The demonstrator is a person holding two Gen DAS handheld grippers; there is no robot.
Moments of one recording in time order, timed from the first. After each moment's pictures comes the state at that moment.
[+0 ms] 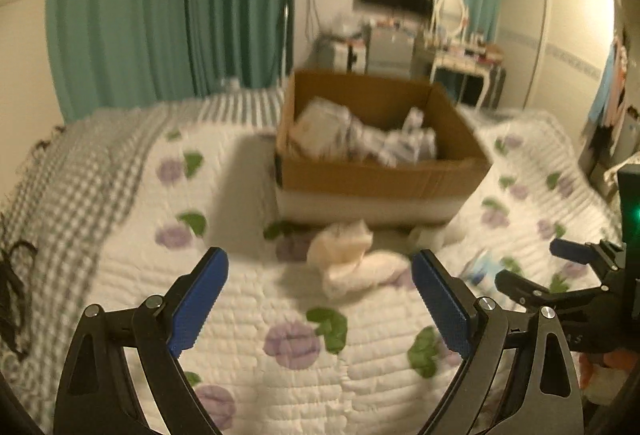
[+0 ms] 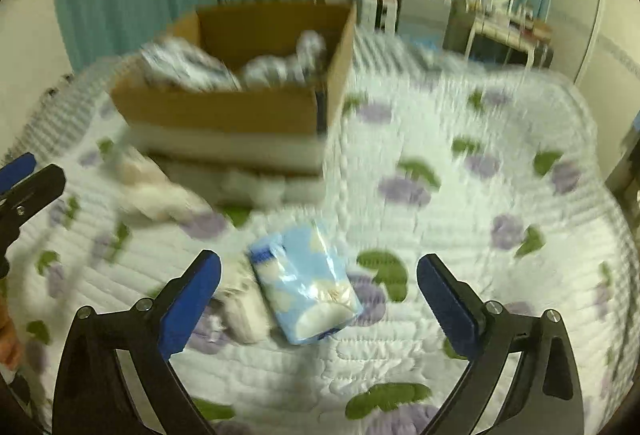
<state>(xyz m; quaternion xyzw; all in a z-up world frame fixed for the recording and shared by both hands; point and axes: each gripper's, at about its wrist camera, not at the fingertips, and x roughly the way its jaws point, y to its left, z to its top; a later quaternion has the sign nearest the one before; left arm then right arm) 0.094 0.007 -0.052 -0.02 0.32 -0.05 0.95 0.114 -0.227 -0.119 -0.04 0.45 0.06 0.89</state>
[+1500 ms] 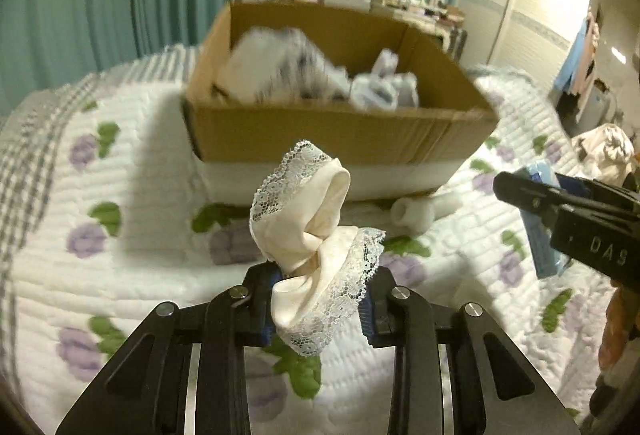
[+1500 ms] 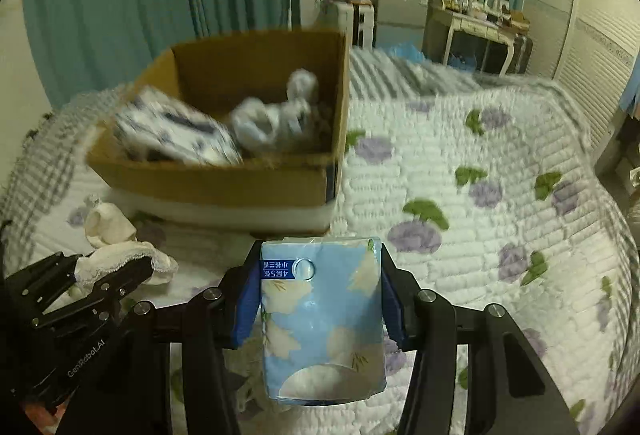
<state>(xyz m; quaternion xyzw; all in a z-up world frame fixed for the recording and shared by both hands) 0.157 0.000 -0.111 -0.01 0.40 -0.15 0.90 0.141 -0.208 -0.080 -0.01 0.41 0.02 0.91</state>
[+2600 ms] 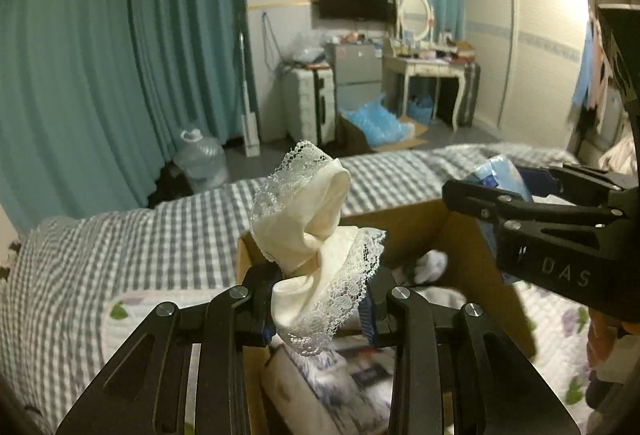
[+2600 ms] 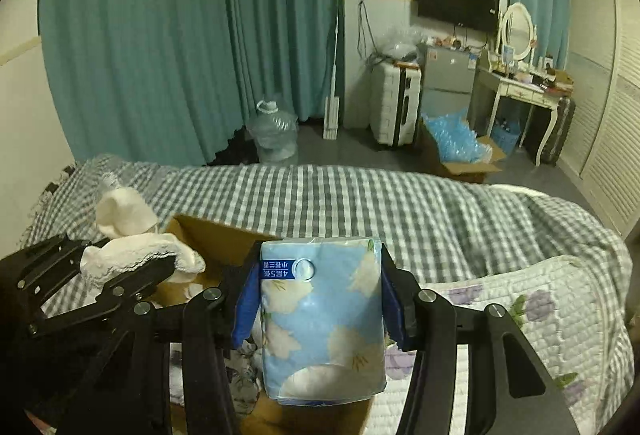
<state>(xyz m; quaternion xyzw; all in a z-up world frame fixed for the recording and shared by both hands) 0.291 -0.012 0.000 0.04 0.30 -0.11 0.95 0.326 -0.180 -0.004 -0.02 0.34 0.11 0.93</state>
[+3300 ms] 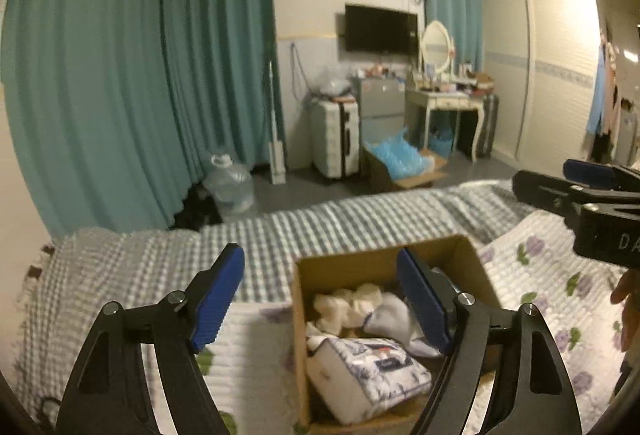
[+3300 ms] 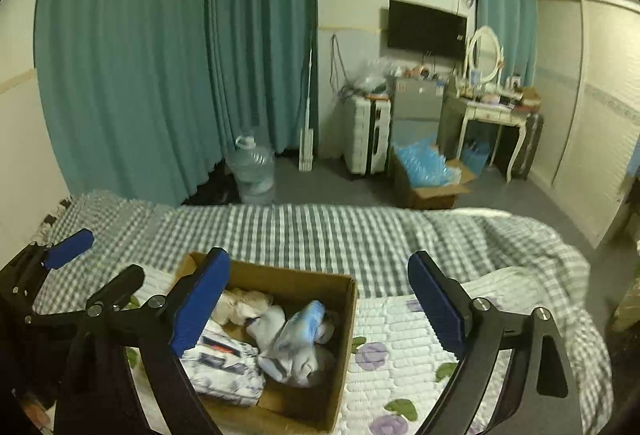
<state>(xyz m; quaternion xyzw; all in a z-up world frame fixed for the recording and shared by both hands) 0.251 0.012 0.045 0.04 0.25 -0.07 0.97 0.247 -0.195 0.089 -0.02 0.28 0.05 0.96</state>
